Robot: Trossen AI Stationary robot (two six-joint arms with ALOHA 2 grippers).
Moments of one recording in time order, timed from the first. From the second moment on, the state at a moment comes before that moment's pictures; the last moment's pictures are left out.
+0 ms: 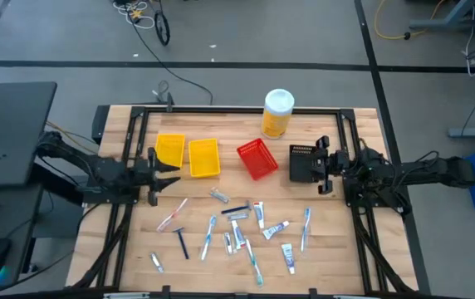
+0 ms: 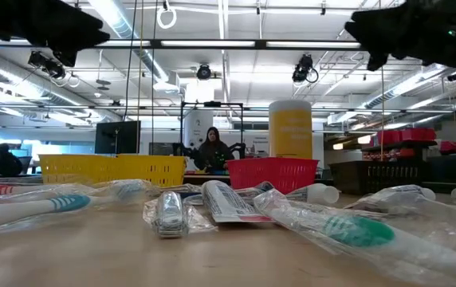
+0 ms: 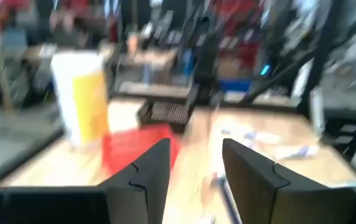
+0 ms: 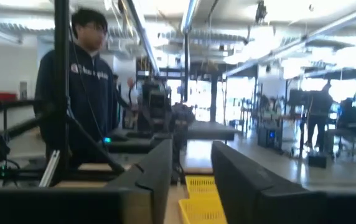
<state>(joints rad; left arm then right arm) -0.44 0.36 0.28 0.00 -0.63 -0.12 -0.10 0.64 0.11 0.80 -0.08 -0.03</state>
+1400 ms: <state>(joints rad) -0.44 1.32 0.57 -0.52 -0.20 -1.08 -0.12 1.11 0.36 0.76 0.03 -0.11</state>
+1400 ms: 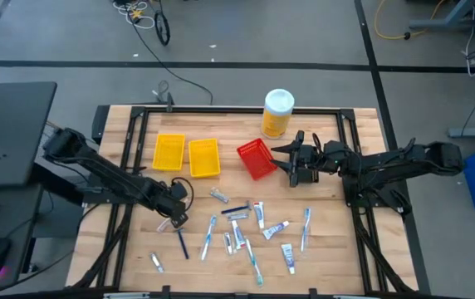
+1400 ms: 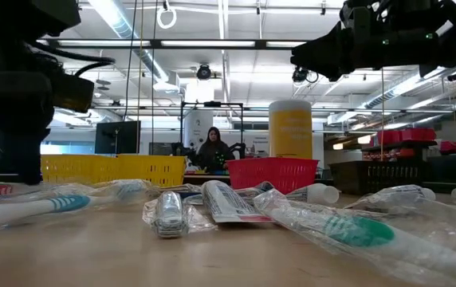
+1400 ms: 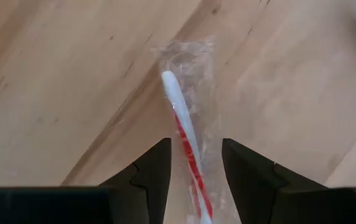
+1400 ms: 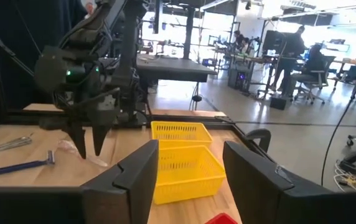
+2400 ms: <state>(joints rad) -0.44 1.38 0.80 -0.87 -0.29 -1.19 -0.12 1.11 0.36 0.77 0.03 -0.11</state>
